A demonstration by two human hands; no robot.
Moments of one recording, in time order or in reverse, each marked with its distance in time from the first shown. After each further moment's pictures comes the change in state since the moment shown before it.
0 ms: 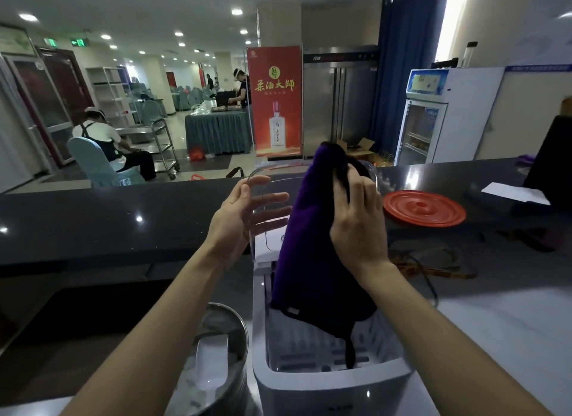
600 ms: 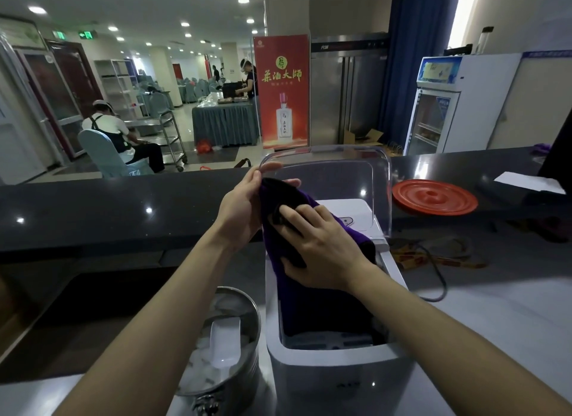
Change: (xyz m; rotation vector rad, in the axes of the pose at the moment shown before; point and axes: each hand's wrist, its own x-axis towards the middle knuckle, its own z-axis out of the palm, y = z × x) left_hand -0.001 0.003 -0.006 -0.027 -0.050 -0.027; right_hand -0.024 -0.055 -0.003 0.177 -0.319 -0.541
